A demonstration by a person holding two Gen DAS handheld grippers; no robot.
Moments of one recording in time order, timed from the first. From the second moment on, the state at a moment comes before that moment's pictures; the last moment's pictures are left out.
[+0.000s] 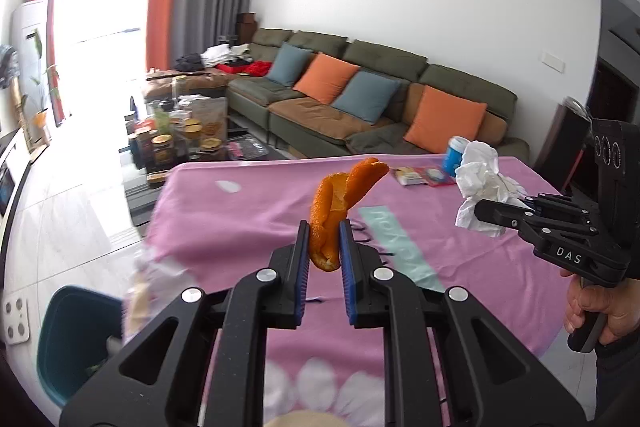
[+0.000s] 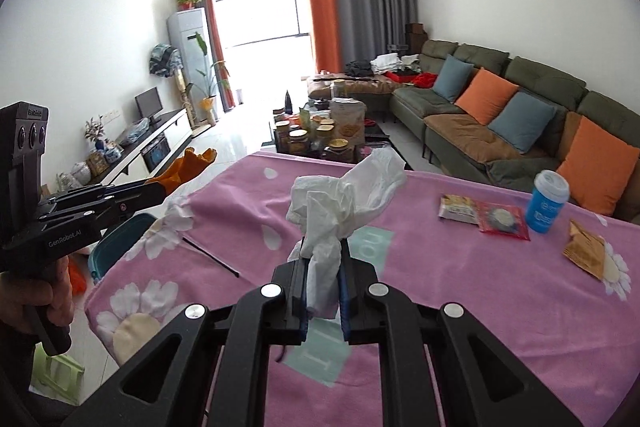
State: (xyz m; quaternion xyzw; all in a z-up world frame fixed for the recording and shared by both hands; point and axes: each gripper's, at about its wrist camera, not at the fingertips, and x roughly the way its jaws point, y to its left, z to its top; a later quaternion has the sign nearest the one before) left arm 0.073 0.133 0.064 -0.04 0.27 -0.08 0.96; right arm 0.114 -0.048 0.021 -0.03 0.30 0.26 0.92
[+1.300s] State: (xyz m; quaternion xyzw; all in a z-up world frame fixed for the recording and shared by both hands) left arm -0.077 0.422 -0.016 -0.16 0.33 0.18 0.91; right arm 0.103 0.325 -0.033 -0.23 0.38 0.51 0.74
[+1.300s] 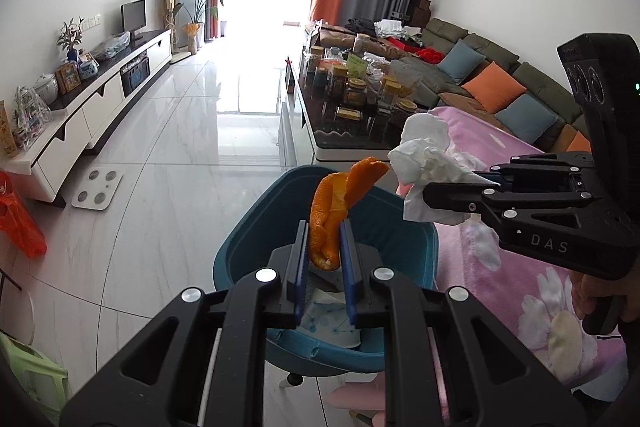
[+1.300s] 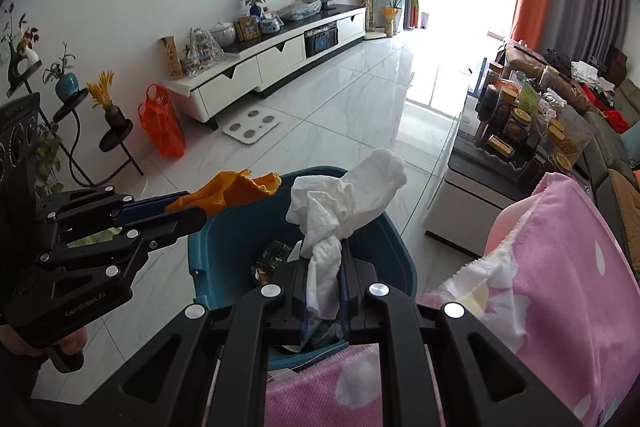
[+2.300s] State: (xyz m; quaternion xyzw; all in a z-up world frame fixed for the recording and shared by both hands) left arm 0.016 0.441 -0.112 -0.18 0.41 0.19 0.87; right arm 0.127 0.369 -0.101 -0.29 0.47 0.47 0.68
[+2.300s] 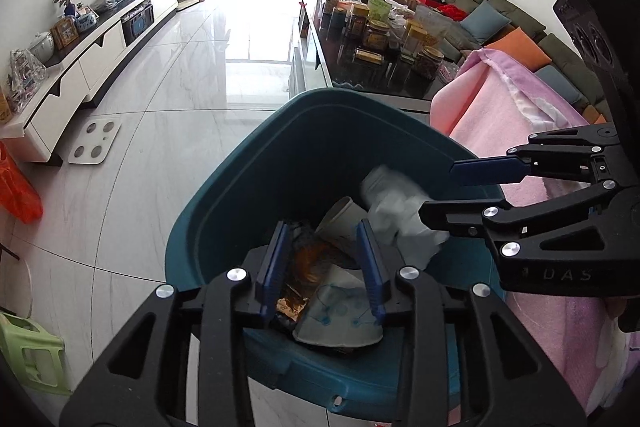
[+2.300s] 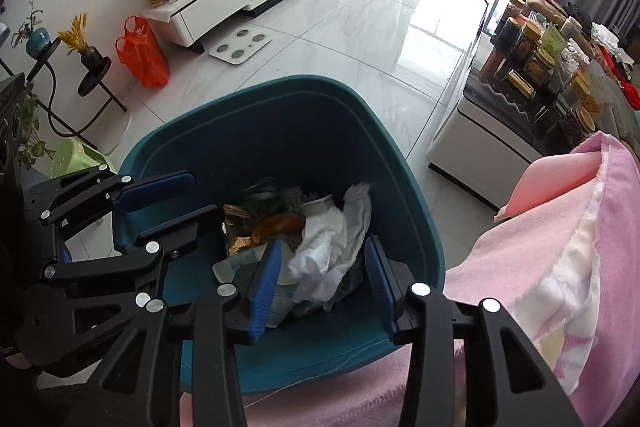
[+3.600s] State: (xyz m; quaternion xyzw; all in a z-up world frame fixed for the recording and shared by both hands) left arm -0.049 0.402 0.016 -0.16 0.25 0.28 0.91; right arm 0.148 0.242 -0.006 -0.12 0.32 0.42 0.84
